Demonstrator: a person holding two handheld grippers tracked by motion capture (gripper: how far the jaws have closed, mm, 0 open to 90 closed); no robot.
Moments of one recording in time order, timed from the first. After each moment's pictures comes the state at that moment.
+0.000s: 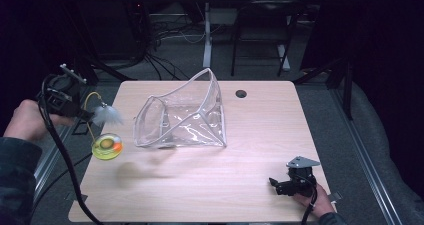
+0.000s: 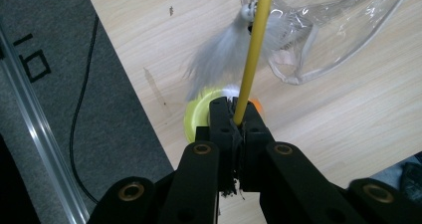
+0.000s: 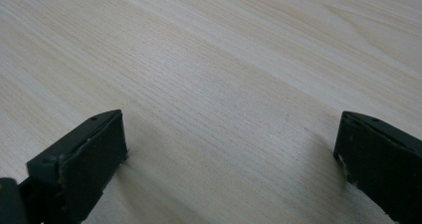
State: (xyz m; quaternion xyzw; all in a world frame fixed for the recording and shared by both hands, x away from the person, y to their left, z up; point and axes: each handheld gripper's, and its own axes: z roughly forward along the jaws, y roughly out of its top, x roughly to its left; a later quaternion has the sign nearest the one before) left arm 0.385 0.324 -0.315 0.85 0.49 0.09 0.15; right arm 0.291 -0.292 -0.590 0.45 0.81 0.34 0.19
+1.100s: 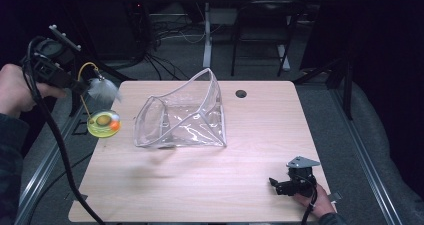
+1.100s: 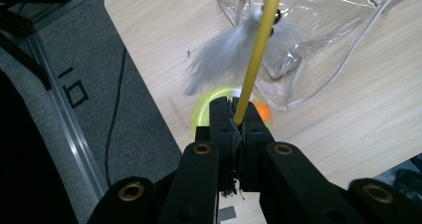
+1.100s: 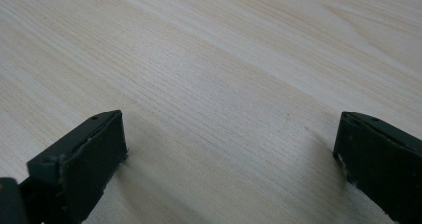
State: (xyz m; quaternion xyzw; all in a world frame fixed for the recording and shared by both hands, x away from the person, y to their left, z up) left arm 0.389 0.300 -0.233 0.86 0.47 0.15 0.15; right arm 0.291 -0.292 -0.590 0.45 0.81 0.34 0.19
